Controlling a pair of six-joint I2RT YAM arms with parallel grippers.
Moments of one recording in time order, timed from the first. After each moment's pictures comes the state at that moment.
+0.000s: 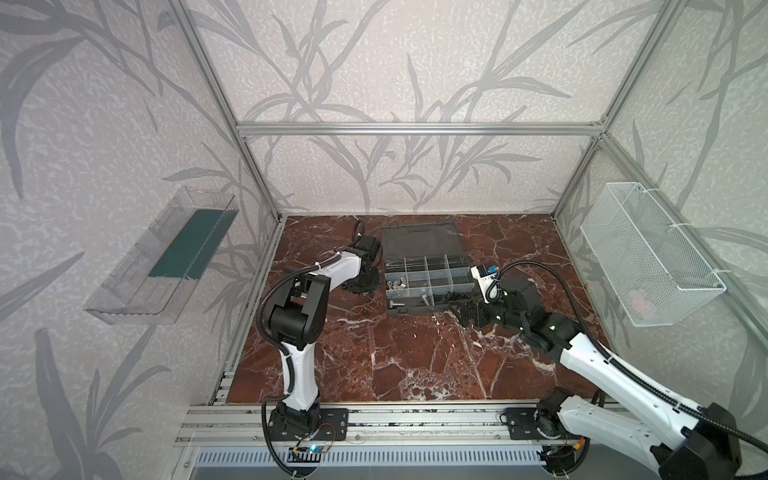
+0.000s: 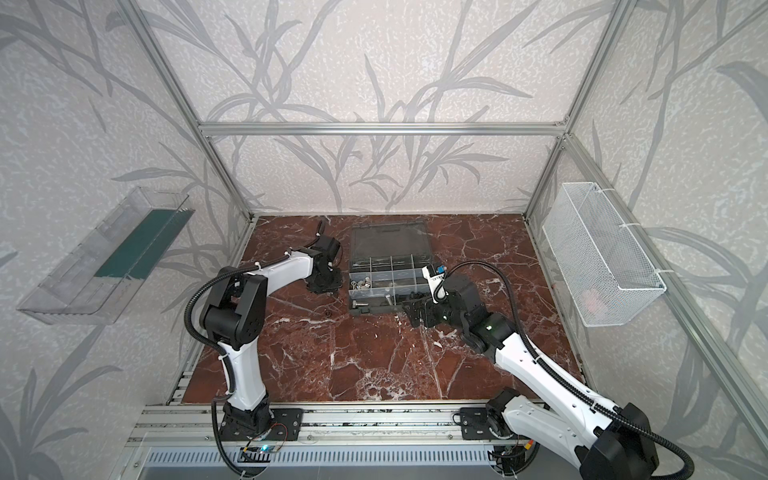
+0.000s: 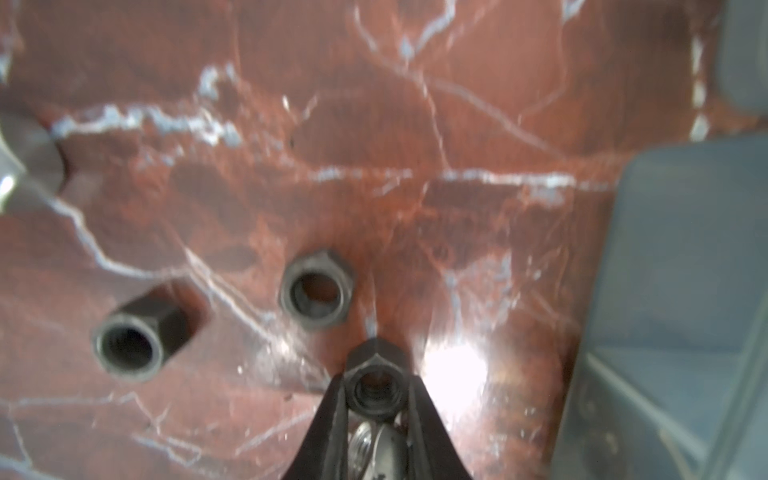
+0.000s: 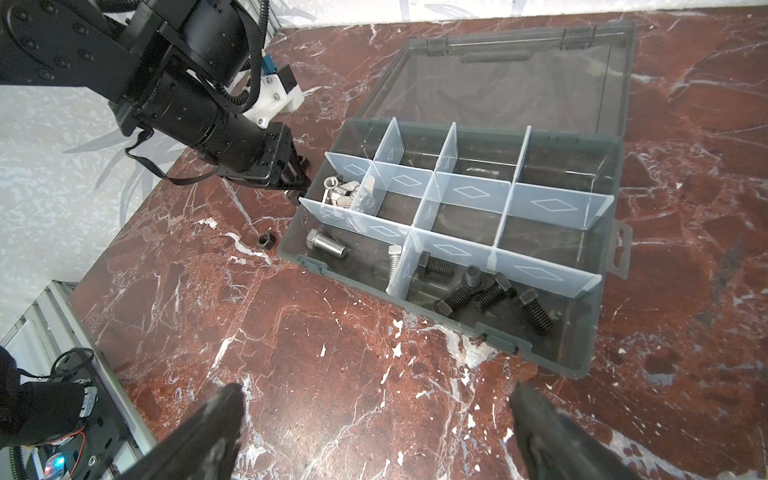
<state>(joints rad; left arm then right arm) -0.33 1.97 1.33 -0.68 -0.08 -0.51 0.60 0.99 0.71 -0.31 -0.15 0.31</state>
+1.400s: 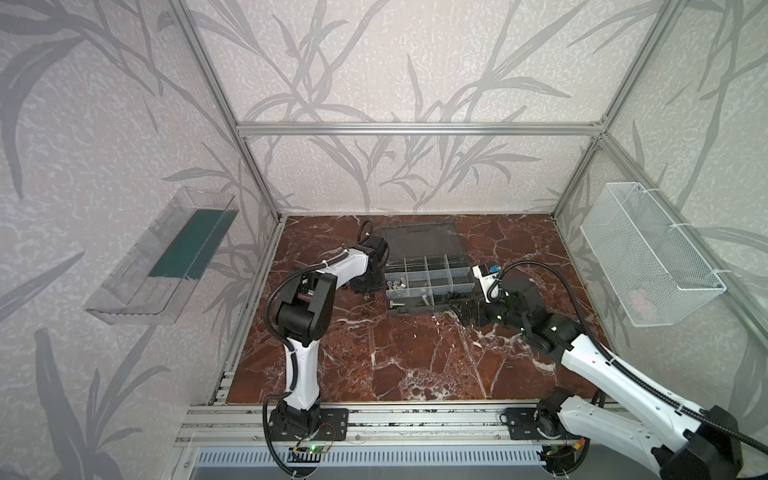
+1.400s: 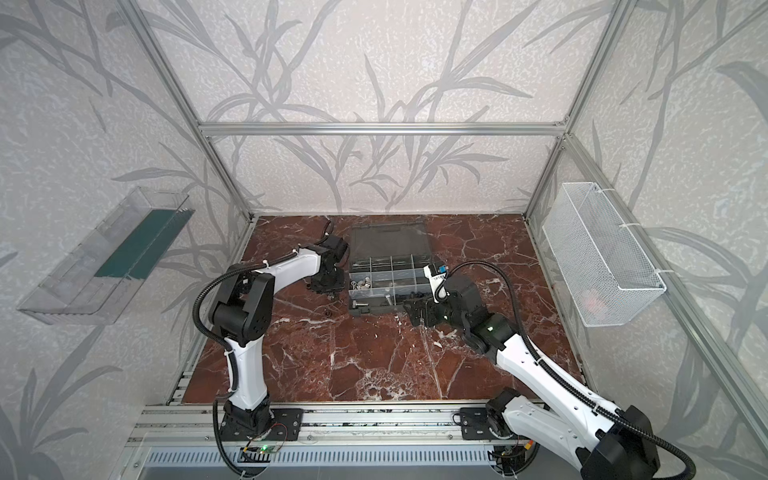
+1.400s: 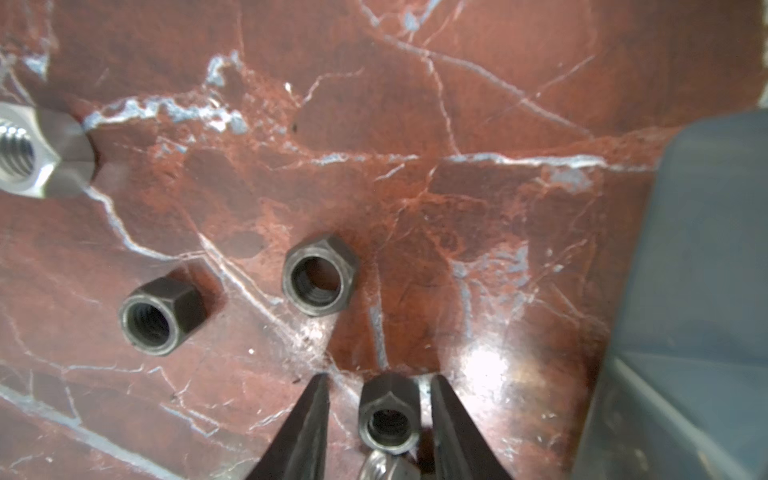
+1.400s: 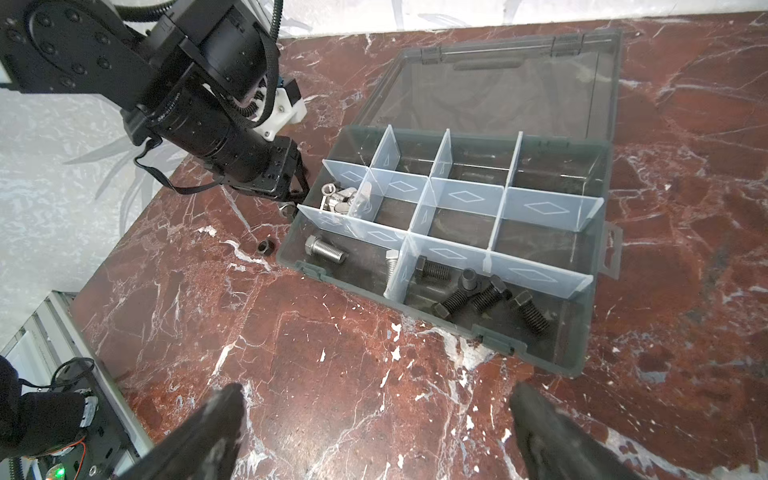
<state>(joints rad) -0.36 2.03 1.41 -0.78 -0.17 -0.51 0.60 0.98 0.71 -0.31 -0.13 0.32</state>
